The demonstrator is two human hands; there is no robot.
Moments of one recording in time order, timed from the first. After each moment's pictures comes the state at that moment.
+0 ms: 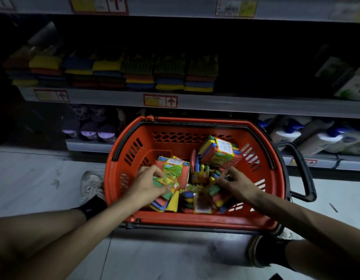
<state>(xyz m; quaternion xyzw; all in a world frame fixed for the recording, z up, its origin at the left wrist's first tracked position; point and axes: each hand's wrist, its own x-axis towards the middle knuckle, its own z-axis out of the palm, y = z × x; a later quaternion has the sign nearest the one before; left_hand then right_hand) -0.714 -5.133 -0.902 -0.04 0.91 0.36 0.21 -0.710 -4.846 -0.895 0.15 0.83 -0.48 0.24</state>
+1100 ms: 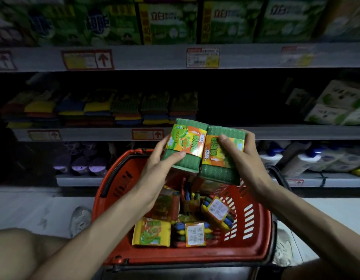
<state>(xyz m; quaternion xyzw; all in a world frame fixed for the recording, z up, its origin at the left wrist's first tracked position) -0.763 -5.059 -0.782 -0.04 0.68 0.72 0.16 -0.745 -4.839 -0.760 0.09 0.73 -0.68 -0.01</state>
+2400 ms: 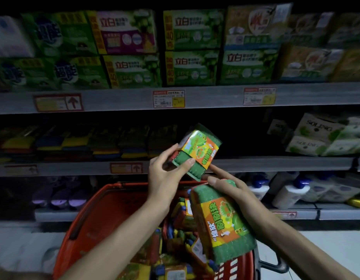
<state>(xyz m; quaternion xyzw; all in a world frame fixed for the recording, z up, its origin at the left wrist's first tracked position) -0.828 -4.957 -0.775 -0.01 0.71 0.70 -0.08 -0.758 -4.775 -0.749 -0.01 0.65 -0.75 0.14</state>
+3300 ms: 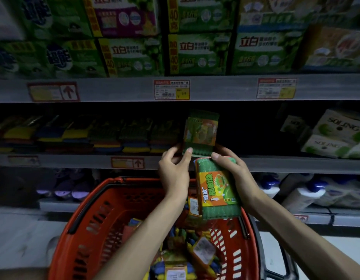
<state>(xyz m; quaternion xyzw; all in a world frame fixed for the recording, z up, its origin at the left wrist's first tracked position) -0.859 -4.919 -0.802 -0.16 0.71 0.67 -0.15 -0.824 -4.773 -0.776 0.02 0.64 -0.77 0.07</state>
